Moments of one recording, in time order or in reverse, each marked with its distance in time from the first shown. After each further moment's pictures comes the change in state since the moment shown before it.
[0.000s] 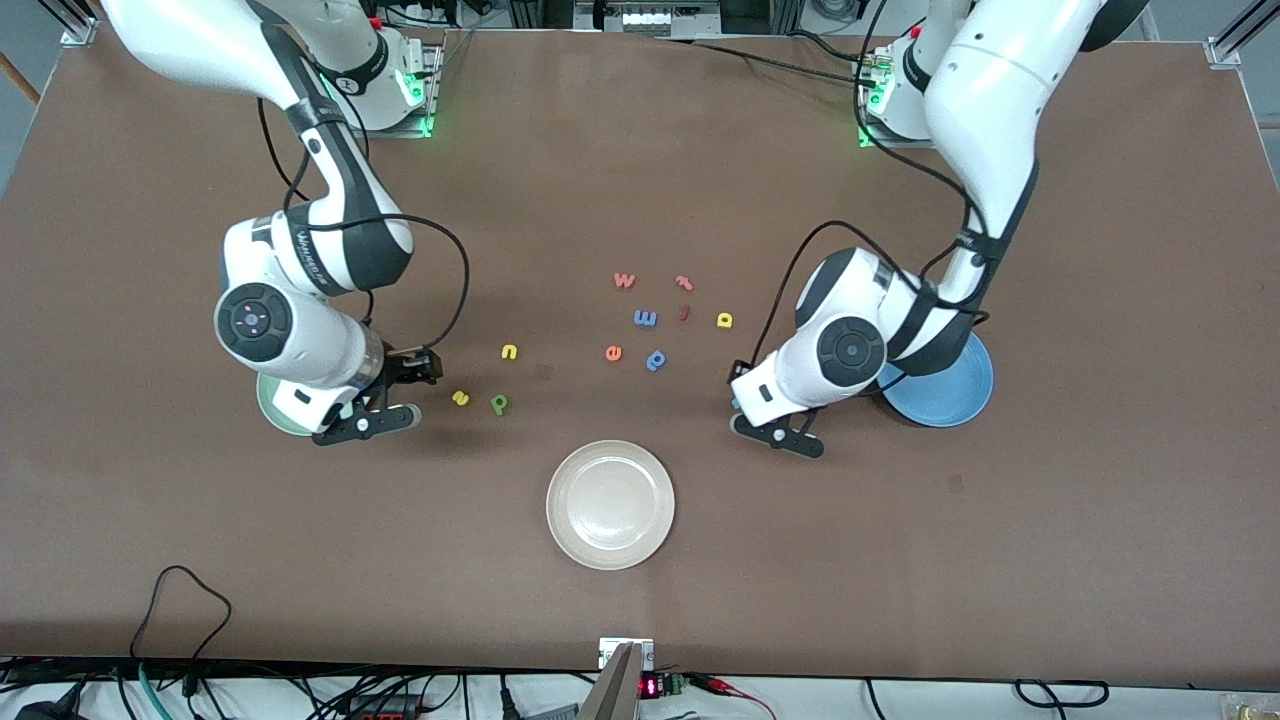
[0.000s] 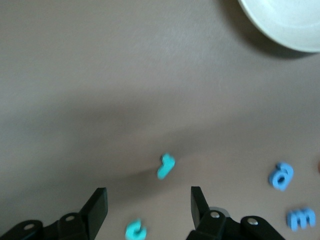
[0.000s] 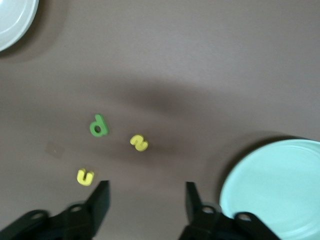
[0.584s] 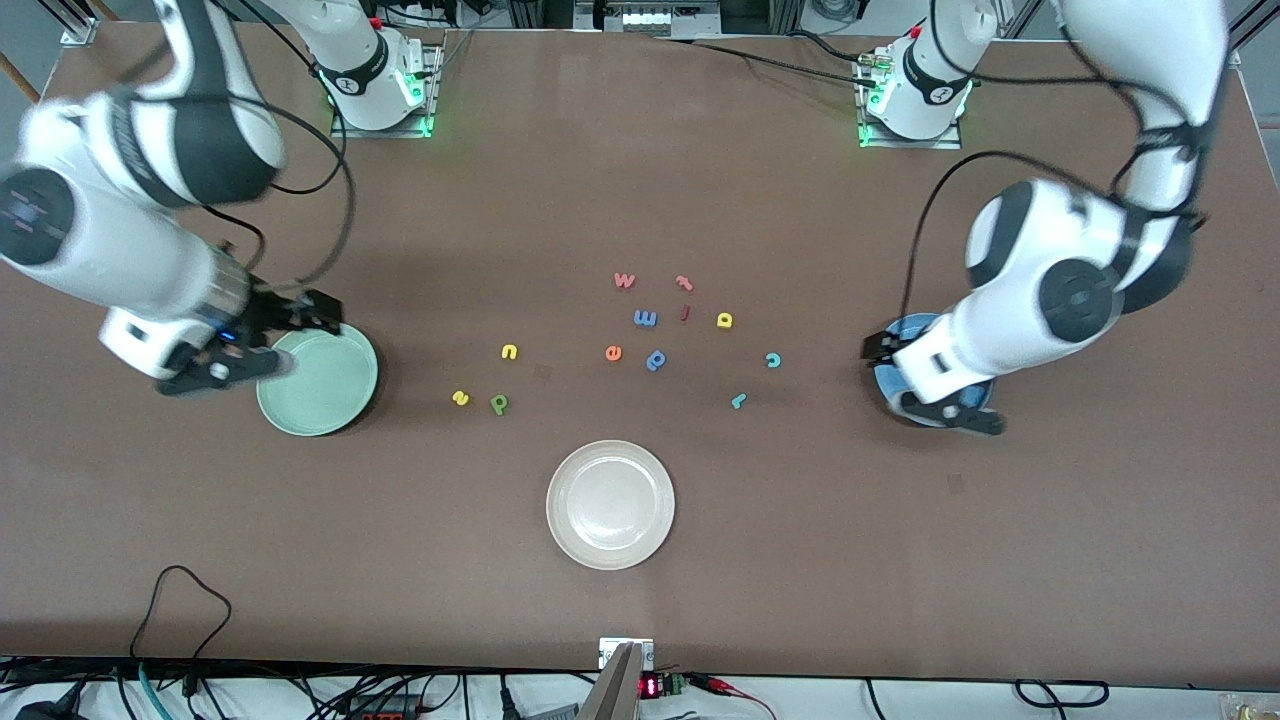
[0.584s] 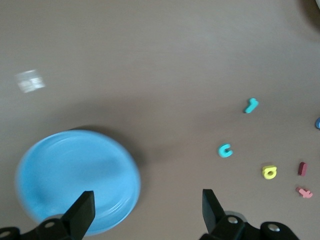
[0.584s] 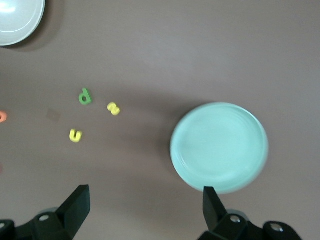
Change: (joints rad) left arm 0.203 -0.302 0.001 -0.180 -0.004 -0.204 0.140; right arm -0.107 -0.198 0.001 -0.003 0.000 -0.195 -0.117
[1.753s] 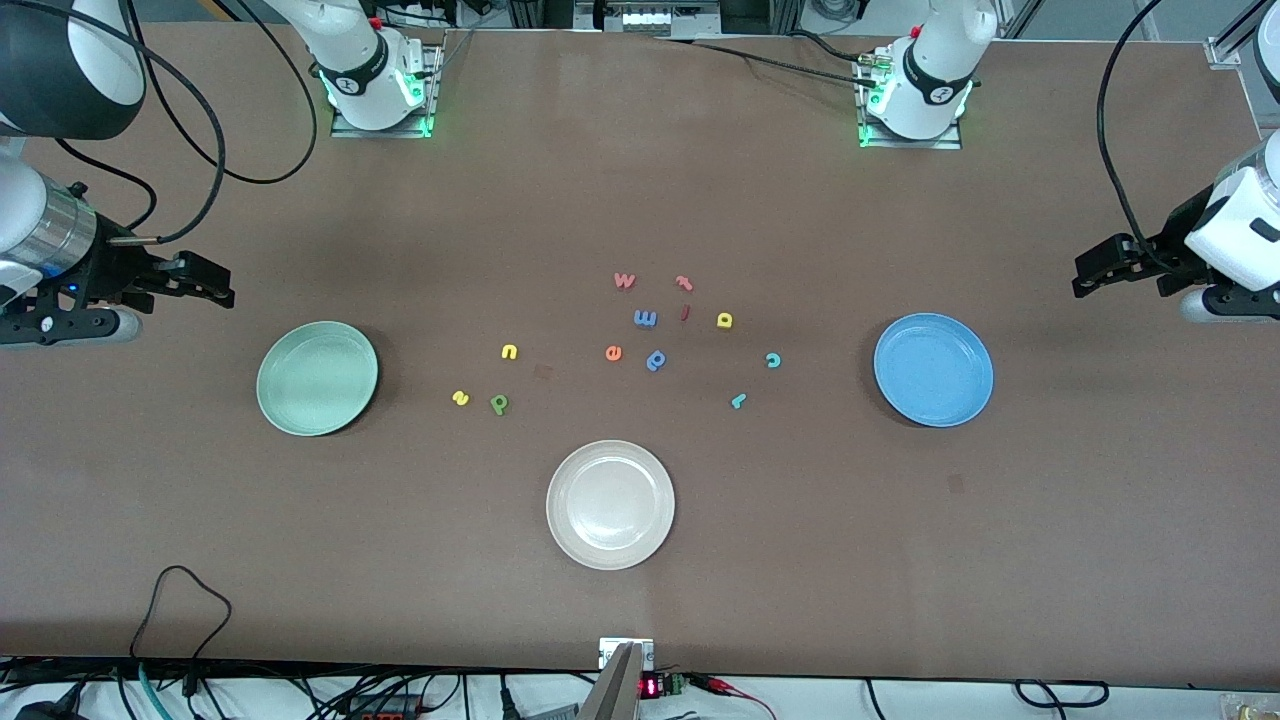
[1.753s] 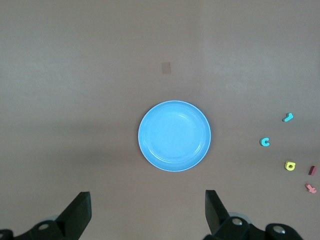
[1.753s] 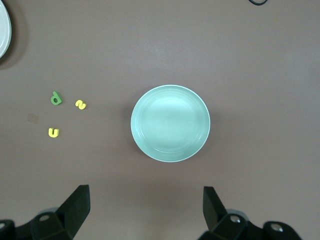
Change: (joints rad) left arm 0.096 -0.405 0.221 0.015 0.001 -0.288 0.015; right arm -0.157 -0.190 -0.022 0.013 -0.006 -0.165 -0.012
